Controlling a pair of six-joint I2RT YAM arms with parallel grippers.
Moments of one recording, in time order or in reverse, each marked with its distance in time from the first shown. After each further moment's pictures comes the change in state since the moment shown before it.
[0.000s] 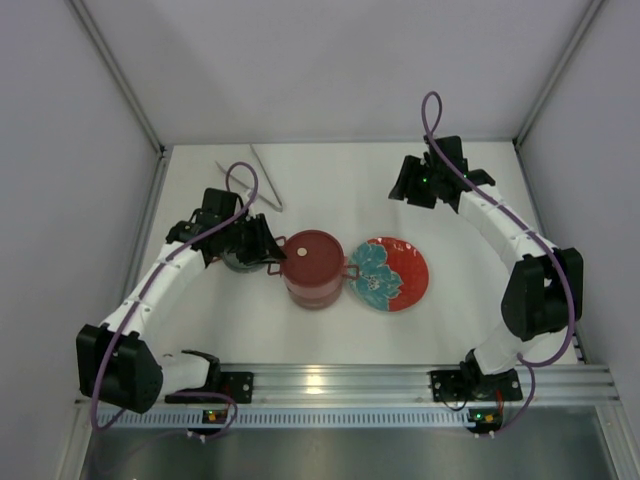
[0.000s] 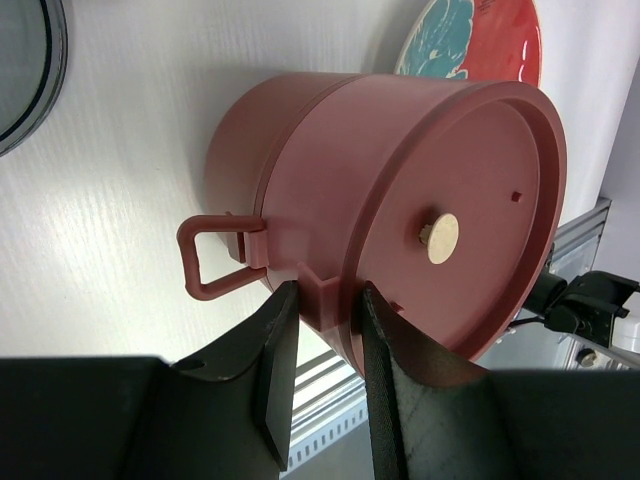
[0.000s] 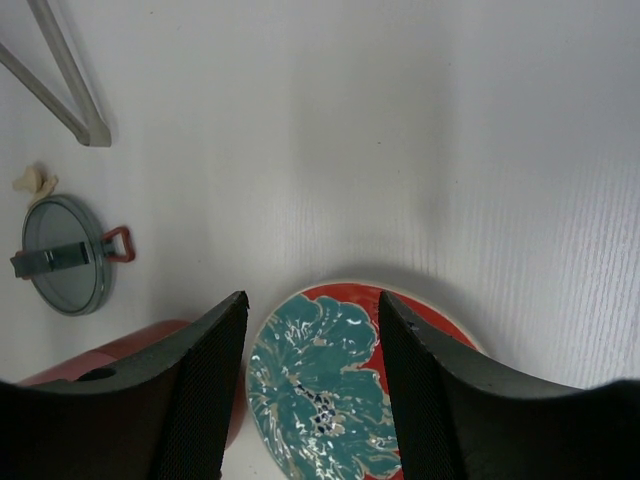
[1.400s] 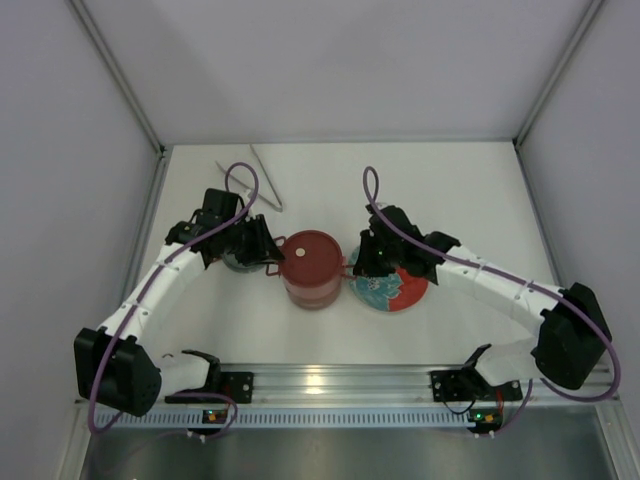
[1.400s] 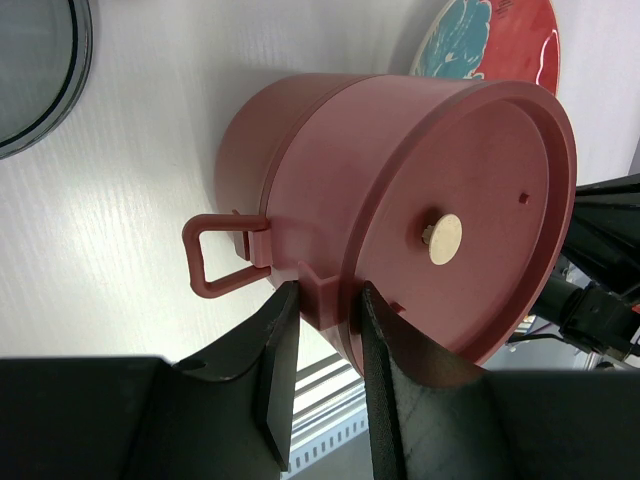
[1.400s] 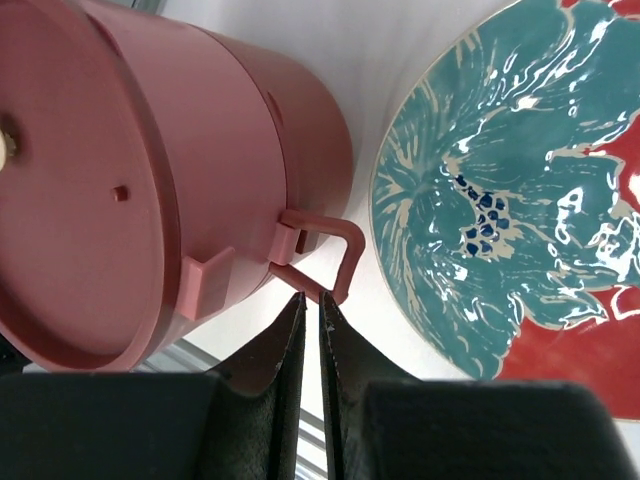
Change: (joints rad) left arm -0.015 -0.016 0.010 -0.027 -0.057 0.004; right arm 0.502 -0.280 -0.372 0.028 0.112 0.192
